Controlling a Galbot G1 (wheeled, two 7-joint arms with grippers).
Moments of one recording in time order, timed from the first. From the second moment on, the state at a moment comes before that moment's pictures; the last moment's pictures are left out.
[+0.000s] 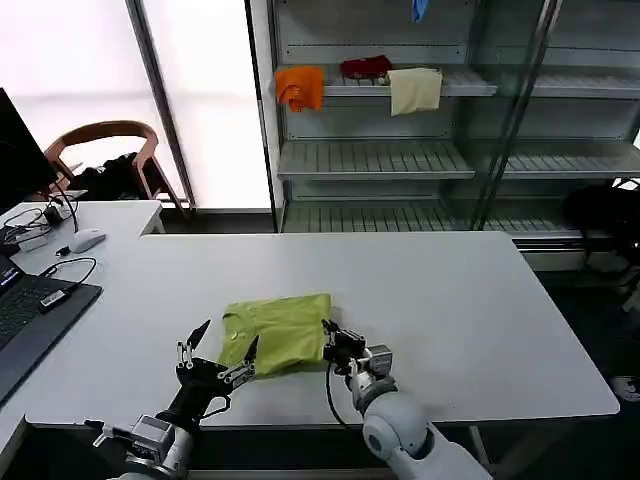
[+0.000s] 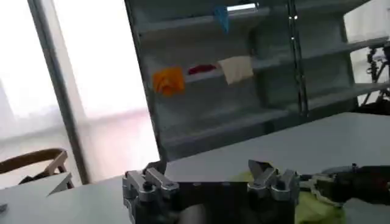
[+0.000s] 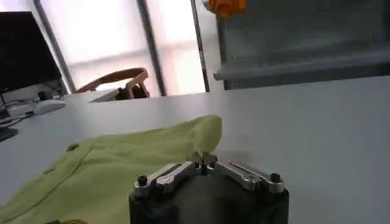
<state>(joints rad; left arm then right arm) 1.55 -1.13 -0.44 -2.31 -0.16 0.31 -0.09 -0.94 1.21 -0.10 1.83 0.62 -0.34 0.36</state>
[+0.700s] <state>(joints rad) 1.59 -1.14 -0.40 -2.33 -0.14 0.30 -0.10 -1.07 1.06 0.04 1.94 0.60 -0.33 0.42</state>
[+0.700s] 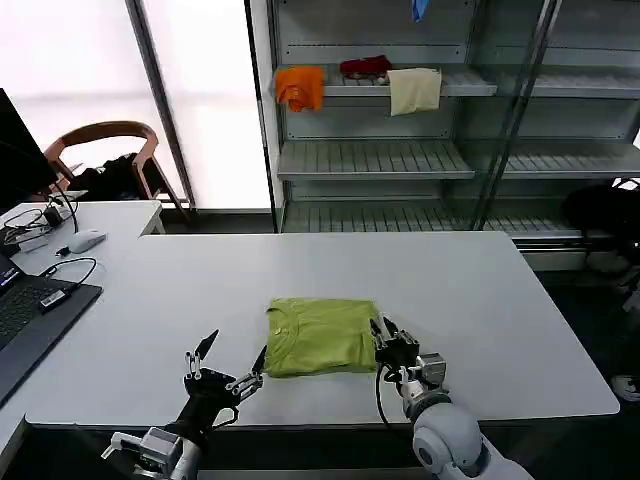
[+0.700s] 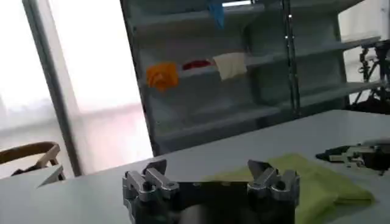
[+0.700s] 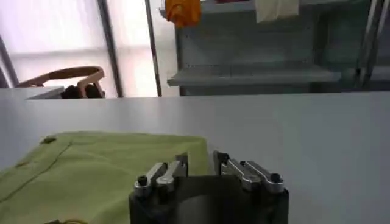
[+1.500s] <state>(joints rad) 1.76 -1.19 -0.33 -2.39 -0.01 0.12 -0.26 -1.63 0.95 0.40 2.18 0.35 0.02 0.44</state>
